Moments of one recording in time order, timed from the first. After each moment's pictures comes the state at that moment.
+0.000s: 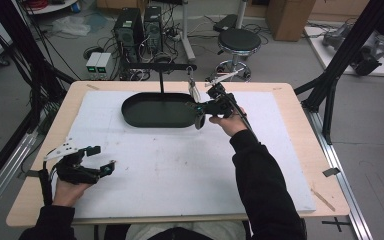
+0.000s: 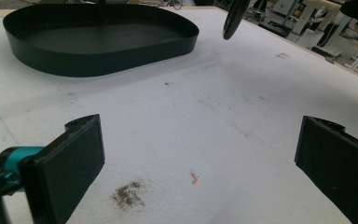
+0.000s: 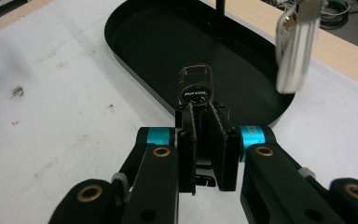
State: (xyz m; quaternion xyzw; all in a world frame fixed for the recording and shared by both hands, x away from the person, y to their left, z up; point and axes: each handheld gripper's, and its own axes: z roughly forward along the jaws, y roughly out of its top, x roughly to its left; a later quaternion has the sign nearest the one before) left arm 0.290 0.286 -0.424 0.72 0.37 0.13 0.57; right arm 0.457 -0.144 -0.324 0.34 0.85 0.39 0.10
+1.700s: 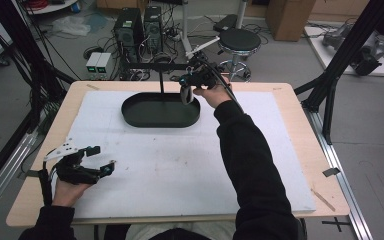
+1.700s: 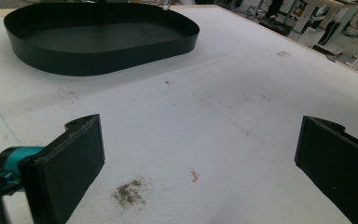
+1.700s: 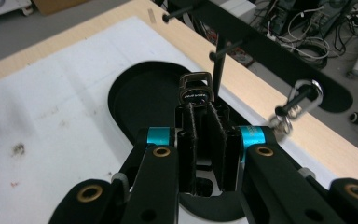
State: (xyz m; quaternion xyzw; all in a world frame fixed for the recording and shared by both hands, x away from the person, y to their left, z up) left arm 0.289 0.286 -0.424 0.73 0.37 0.13 0.57; right arm 0.492 -0.093 -0.255 0.31 0.85 0.40 0.14
